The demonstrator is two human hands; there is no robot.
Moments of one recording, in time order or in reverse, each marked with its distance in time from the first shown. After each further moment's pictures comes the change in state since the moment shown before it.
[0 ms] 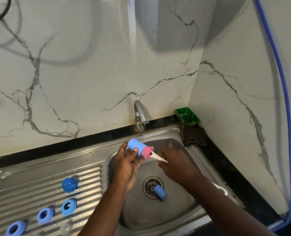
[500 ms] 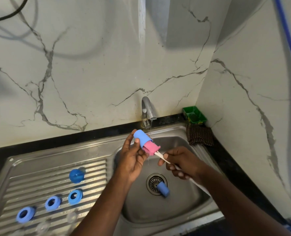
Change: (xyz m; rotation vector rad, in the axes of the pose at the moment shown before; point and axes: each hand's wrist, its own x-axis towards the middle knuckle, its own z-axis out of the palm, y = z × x) left_hand -0.002 0.015 0.009 -0.196 -0.067 -0.033; right_hand 0.000 0.006 -0.011 0.909 -0.424 0.247
